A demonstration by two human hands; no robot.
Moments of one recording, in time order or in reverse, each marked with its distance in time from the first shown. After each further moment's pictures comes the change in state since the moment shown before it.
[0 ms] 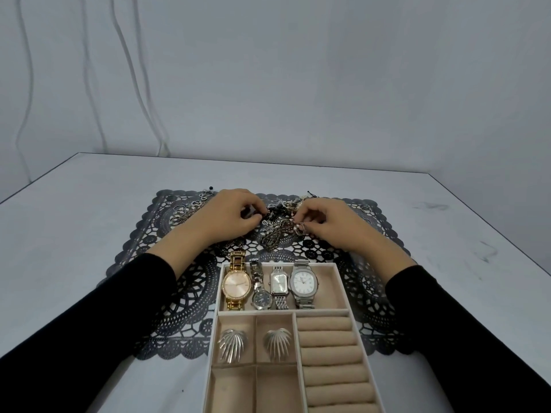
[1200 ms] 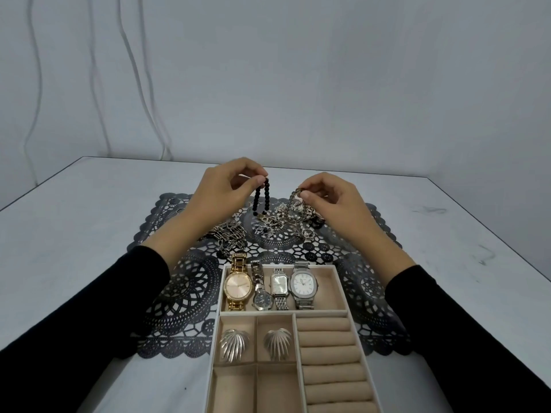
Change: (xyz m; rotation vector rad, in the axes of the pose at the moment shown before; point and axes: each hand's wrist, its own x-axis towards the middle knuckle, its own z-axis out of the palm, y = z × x) left_hand -0.003 0.029 -0.029 -0.477 0.347 -0.029; right_hand -0.002 -0.029 -0.009 0.326 0.335 -0.044
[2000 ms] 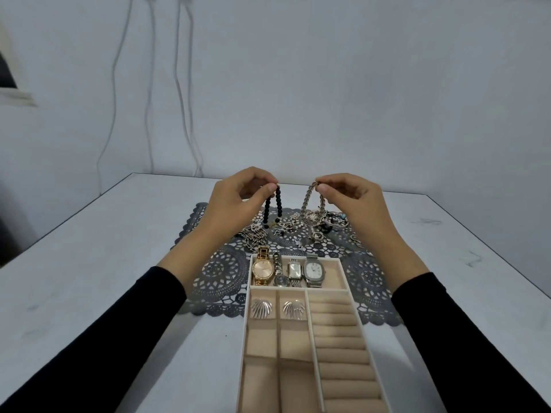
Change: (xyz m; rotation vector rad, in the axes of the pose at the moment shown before) left_hand -0.063 0.067 -0.032 -0.120 0.125 0.052; right_hand -0.043 -0.078 -0.013 0.235 0.108 -0.014
